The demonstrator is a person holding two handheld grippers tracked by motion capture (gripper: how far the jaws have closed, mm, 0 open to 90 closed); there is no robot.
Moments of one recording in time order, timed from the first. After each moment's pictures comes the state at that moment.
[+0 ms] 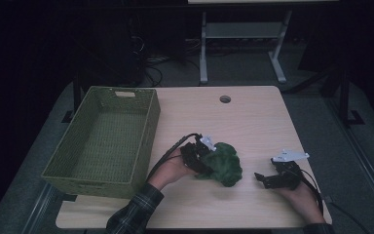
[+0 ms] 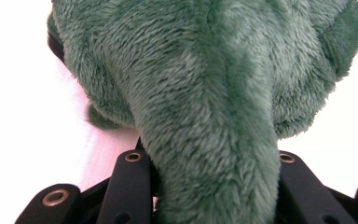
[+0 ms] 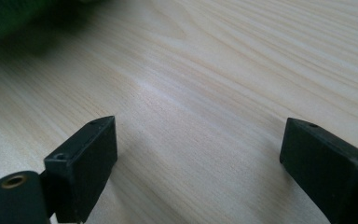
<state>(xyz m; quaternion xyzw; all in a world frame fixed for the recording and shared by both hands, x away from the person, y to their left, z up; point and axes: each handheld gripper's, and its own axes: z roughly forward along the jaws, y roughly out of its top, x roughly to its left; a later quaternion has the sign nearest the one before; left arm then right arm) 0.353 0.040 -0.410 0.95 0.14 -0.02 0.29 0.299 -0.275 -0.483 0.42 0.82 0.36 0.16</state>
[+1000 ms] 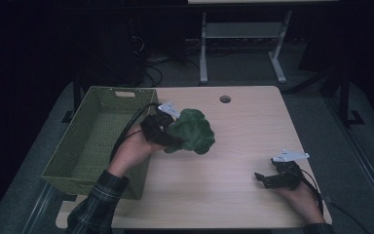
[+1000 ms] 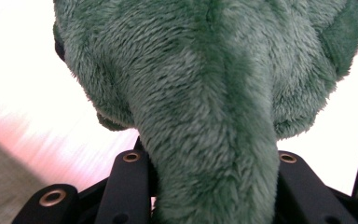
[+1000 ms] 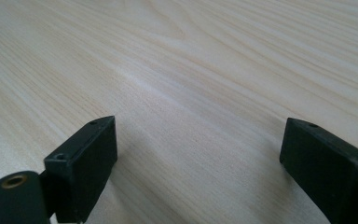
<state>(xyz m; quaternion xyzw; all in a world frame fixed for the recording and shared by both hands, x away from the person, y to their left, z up) 0.360 0.136 -0.303 0.92 0.24 0.07 0.31 0.299 -0.275 -0.483 0.42 0.82 0.36 0.16</state>
